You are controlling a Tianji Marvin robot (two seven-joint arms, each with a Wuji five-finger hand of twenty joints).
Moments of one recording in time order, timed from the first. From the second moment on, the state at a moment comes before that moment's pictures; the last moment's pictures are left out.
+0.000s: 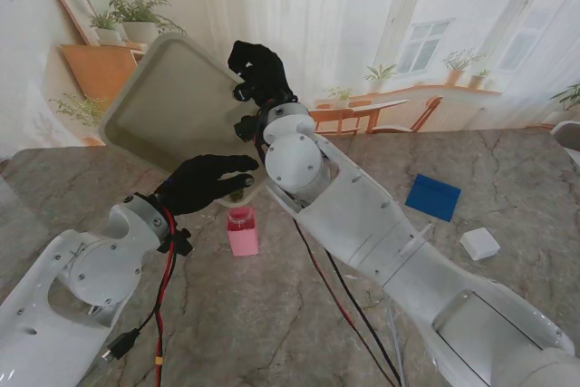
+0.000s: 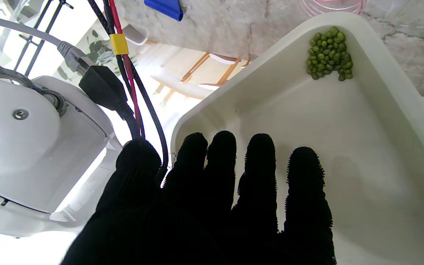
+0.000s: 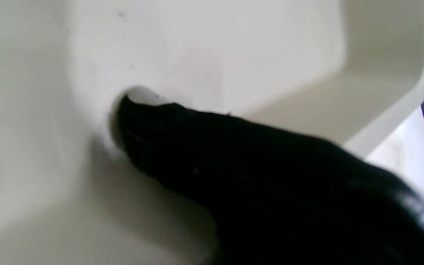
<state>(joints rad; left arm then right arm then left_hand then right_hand) 1.55 -1.06 -1.30 -1.95 0.57 -0.04 -0.24 -0.80 -1.49 0.75 -1.19 0.05 -0.01 -0.51 1.02 0.06 -0.03 -0.08 0.59 0.25 0.19 0.55 0.67 0.21 0.16 0.45 0.57 0.22 0.22 0.42 0.21 0.28 0.61 0.61 1.04 -1.38 1.47 -0.18 0.94 -0.08 1.60 1.39 1.05 0.00 1.02 0.79 1.16 0.17 0.90 0.43 0.94 0.46 1.31 -0.11</state>
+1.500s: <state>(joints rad) 1.57 -1.06 -1.30 -1.96 0.58 -0.04 -0.24 -0.83 -1.47 0.75 -1.25 -0.01 -0.03 -0.51 1.02 0.06 -0.03 -0.08 0.59 0.25 0.19 0.55 0.67 0.21 0.16 0.45 0.57 0.22 0.22 0.42 0.21 0.28 0.61 0.61 1.04 -1.38 1.47 -0.18 0.94 -0.08 1.60 1.39 1.05 0.00 1.02 0.79 1.16 0.17 0.90 0.44 0.94 0.46 1.31 -0.11</state>
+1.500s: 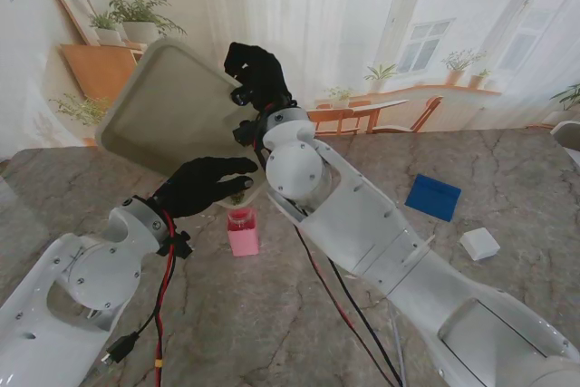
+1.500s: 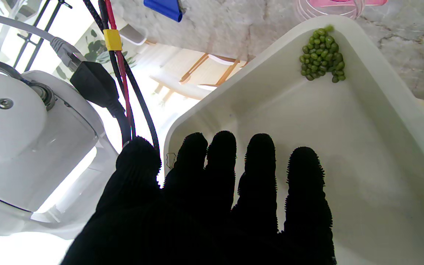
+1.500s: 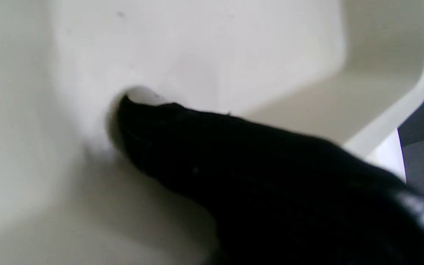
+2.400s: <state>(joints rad) 1.58 -1.06 -1.30 -1.97 0.59 -0.04 -0.23 -0.86 -1.45 0.75 -1.30 -0.05 -0.03 -0.52 1.02 0.06 -0.03 -0.08 0.59 0.25 0.19 0.55 0.67 0.21 0.16 0.45 0.57 0.22 0.22 0.42 0.21 0.28 0.61 0.61 1.04 -1.38 1.47 -0.18 0.94 -0.08 1.60 1.39 1.05 0.00 1.02 0.79 1.16 0.17 0.90 0.44 0.94 0.46 1.31 -0.10</state>
